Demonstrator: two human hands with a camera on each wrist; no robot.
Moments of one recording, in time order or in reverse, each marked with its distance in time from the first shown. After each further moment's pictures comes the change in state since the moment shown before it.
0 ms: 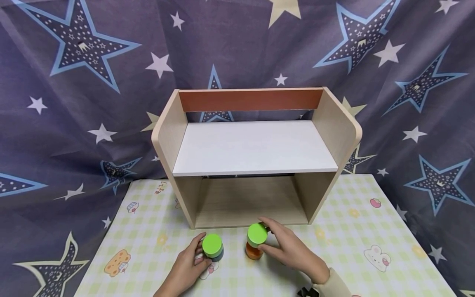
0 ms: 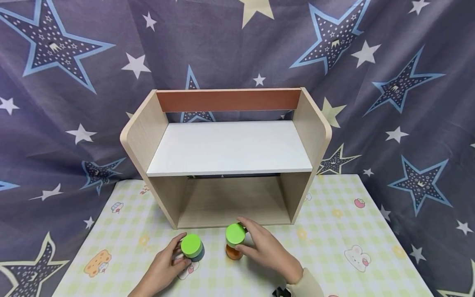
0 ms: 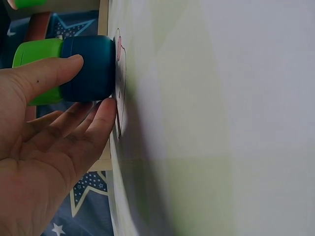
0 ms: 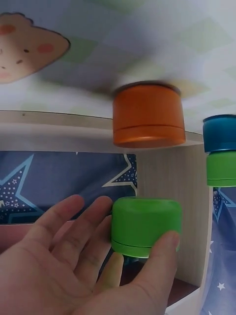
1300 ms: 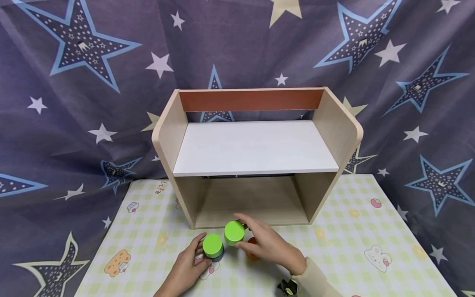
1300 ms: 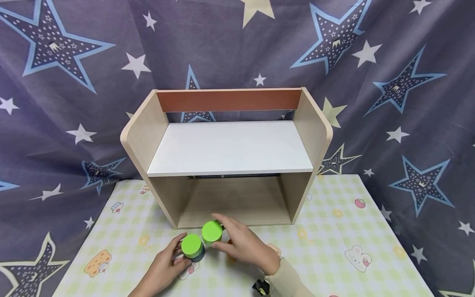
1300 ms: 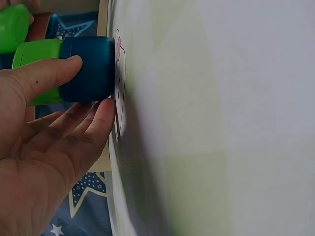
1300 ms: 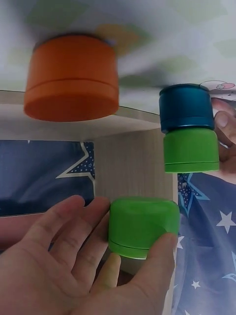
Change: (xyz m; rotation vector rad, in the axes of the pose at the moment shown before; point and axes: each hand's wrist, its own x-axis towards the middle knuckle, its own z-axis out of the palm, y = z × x) left_hand 0.001 -0.002 0.000 -0.030 -0.021 0.002; right_hand 0.042 -0.028 0.025 0.010 -0.066 -0.060
